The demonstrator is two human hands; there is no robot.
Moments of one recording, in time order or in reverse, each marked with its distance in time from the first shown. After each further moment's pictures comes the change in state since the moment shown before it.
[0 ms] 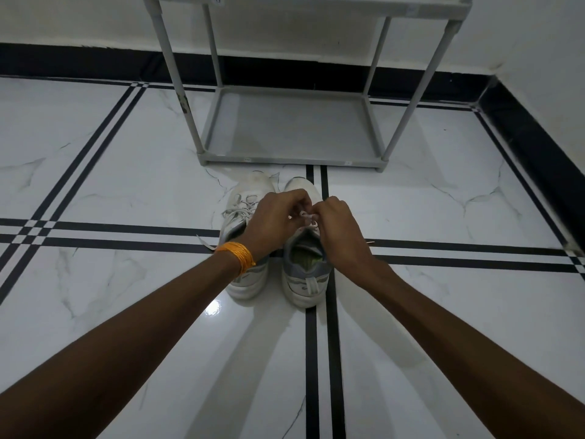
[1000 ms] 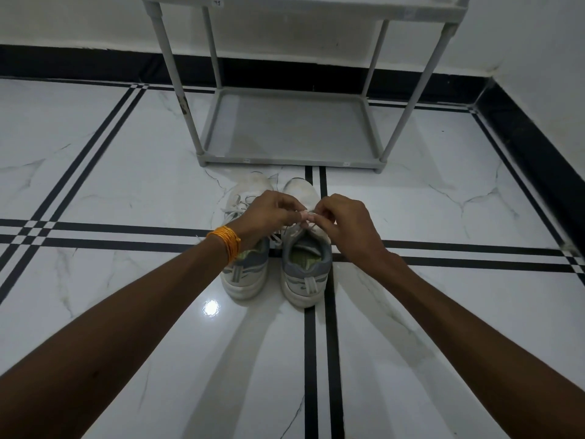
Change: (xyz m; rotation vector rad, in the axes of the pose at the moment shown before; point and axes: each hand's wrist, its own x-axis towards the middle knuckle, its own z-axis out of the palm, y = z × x) left_hand 0.010 -0.005 -0.014 -0.427 -0.254 -0.388; right_hand 0.004 0.007 -0.023 0.057 0.087 -0.144
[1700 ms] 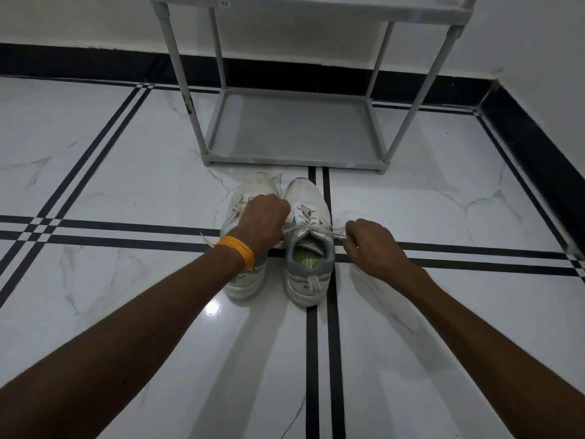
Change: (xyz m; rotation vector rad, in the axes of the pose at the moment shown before) left_hand -0.010 0.000 0.002 1.209 0.160 0.116; right_hand -0.030 0.041 -0.005 -0.307 -0.269 0.108
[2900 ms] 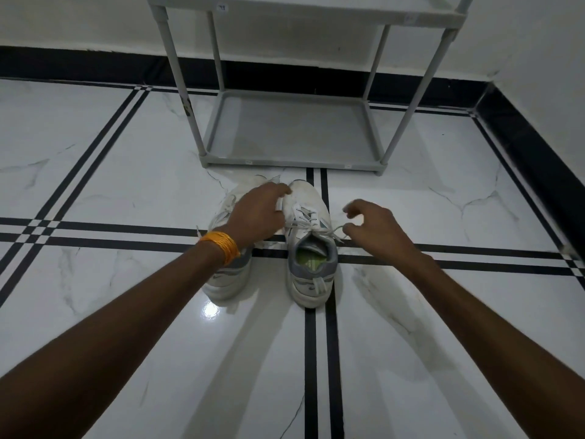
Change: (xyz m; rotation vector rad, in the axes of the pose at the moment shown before) left_hand 0.000 -0.014 -0.008 -0.602 0.053 -0.056; right_hand 0.007 -0.016 -0.039 0.361 0.030 0.228
